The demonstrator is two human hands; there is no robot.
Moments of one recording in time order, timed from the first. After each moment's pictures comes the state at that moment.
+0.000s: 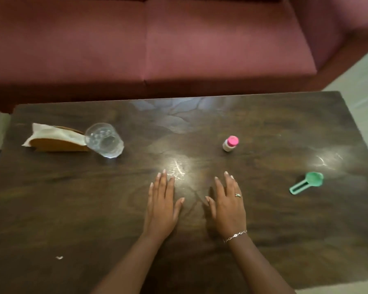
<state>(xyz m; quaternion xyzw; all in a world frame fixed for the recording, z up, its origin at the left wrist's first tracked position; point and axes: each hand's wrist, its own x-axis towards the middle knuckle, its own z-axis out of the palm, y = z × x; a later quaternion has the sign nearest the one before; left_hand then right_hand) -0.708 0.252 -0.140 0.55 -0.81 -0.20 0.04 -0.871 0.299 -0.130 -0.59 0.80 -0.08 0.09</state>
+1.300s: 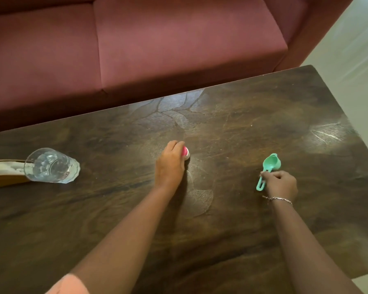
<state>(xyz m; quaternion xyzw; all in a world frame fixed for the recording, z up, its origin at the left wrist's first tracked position) -0.873 0.165 -0.133 0.52 -0.80 -0.24 0.17 -1.072 0.298 -0.159 -0.01 0.91 -0.35 0.22</state>
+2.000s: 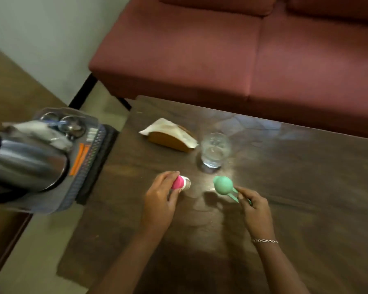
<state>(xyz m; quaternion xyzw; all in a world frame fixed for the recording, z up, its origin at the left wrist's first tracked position) -0.503 0.187 -0.077 0.66 -0.65 -0.21 0.31 -0.706 0.190 -0.103 -0.44 0.72 -0.32 0.43</state>
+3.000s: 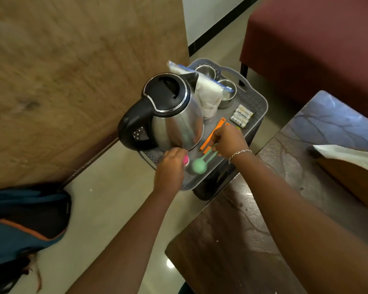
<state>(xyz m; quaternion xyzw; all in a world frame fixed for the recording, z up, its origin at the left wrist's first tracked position) -0.141 0.198 -0.156 0.86 -0.45 -0.19 0.16 -0.230 0.051 -0.137 -0.80 0.45 0.07 0.40</state>
